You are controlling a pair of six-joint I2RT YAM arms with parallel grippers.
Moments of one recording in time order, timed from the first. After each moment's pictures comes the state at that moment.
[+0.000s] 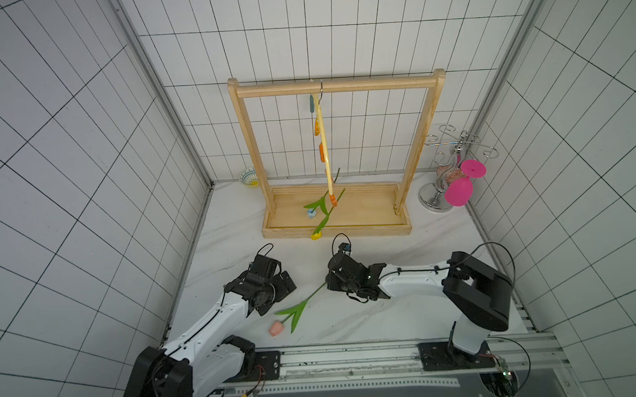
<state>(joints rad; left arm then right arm) -0.38 1.03 0.46 -0.58 0.13 -0.94 1.14 1.76 0.88 -0.03 0.11 1.05</state>
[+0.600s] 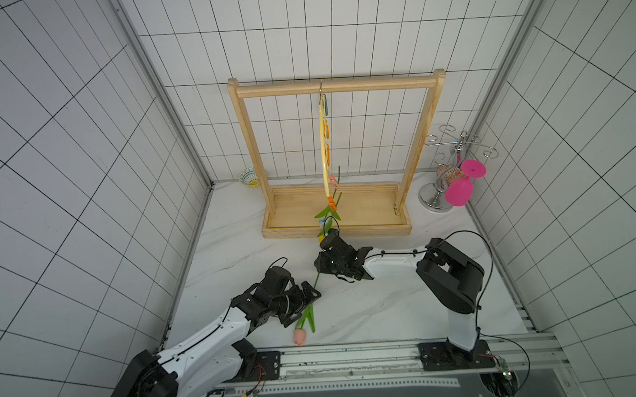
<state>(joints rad) -0.61 0.94 0.33 -0.31 0.40 -1.21 1.02 1.92 1.12 -0.04 0.02 0.90</state>
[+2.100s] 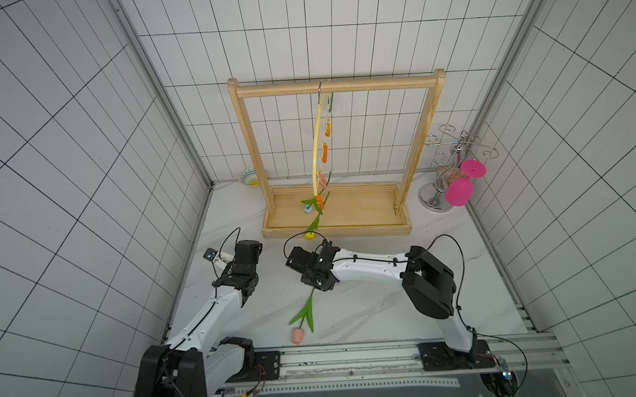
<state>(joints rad) -0.15 1.09 0.50 -0.25 -0.54 -1.11 1.24 2.10 1.60 -0.79 0.24 1.37</state>
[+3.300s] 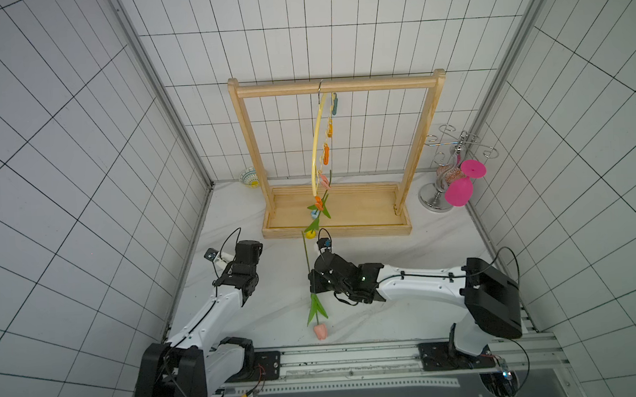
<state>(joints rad) -0.15 1.09 0.50 -0.26 -0.53 -1.11 1.26 1.67 1.05 -0.08 0.12 0.85</state>
